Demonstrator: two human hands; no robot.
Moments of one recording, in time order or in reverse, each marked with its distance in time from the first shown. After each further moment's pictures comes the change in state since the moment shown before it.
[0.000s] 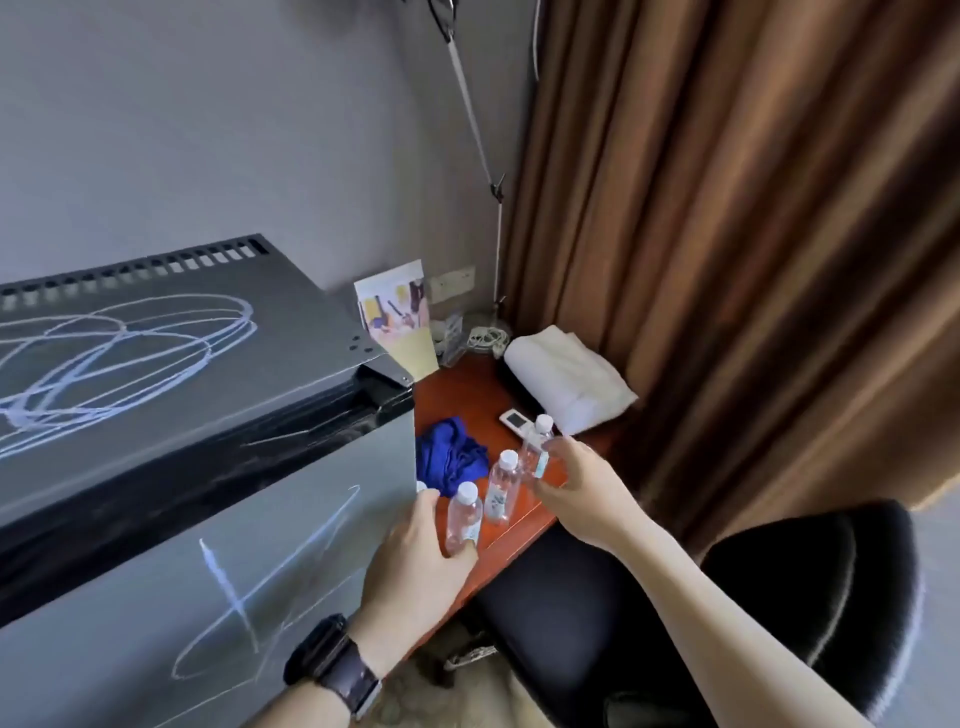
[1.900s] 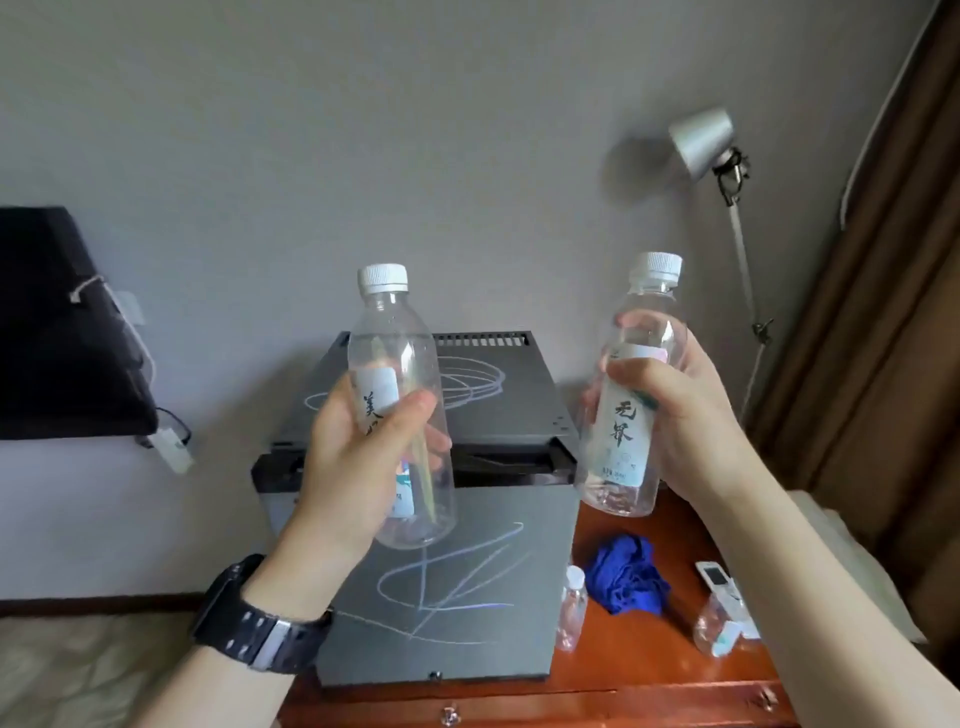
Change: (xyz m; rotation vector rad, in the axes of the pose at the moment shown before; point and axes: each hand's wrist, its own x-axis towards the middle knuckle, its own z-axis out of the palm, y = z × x) left_hand -0.119 0.129 -0.188 -0.746 0.865 0.114; right_hand -0.011 -0.174 -0.125 1.219 -0.474 -0.670
